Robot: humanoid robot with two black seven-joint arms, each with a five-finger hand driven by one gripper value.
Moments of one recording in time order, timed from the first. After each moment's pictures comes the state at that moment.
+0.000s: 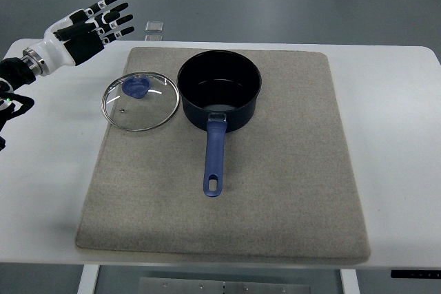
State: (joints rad) left arm -0.79 0.44 -1.00 -0.66 0.13 -0.61 0.14; right arm 0.04 0.00 -0.05 0.21 0.07 -0.11 0.04
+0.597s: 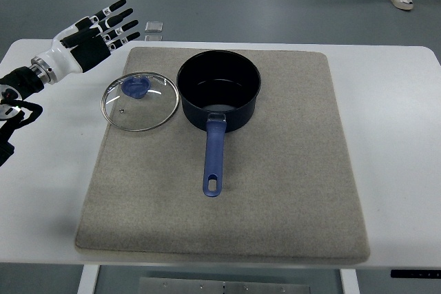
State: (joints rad) left arm -0.76 0.42 -1.00 -0.65 0.10 -0.61 0.14; right arm 0.04 0.00 -0.05 0.21 0.08 -0.11 0.04
